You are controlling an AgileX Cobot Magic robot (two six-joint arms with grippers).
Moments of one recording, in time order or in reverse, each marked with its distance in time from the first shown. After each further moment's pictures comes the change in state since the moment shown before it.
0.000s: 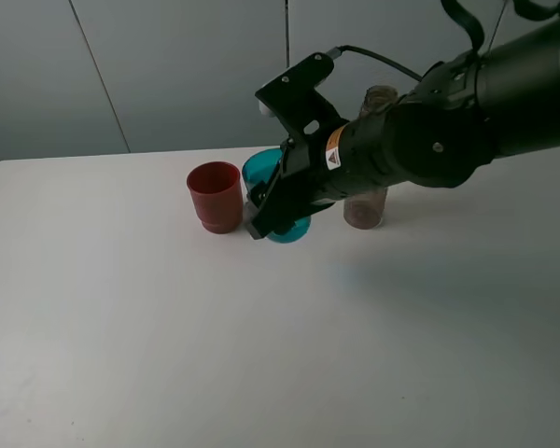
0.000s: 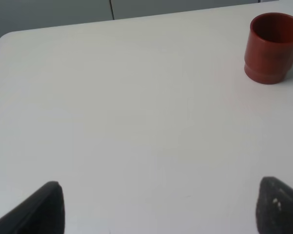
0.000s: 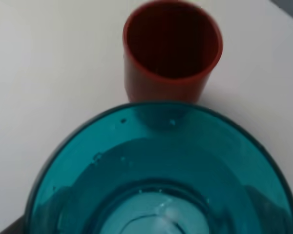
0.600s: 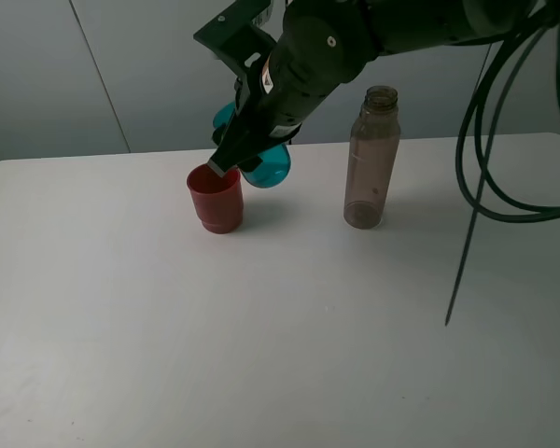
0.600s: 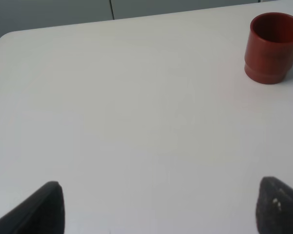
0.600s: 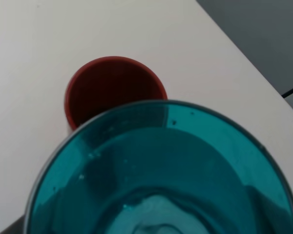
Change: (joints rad) left arm 0.000 0.000 0.000 0.000 0.000 0.000; right arm 0.007 0.199 -0.451 -0.159 0.383 0.008
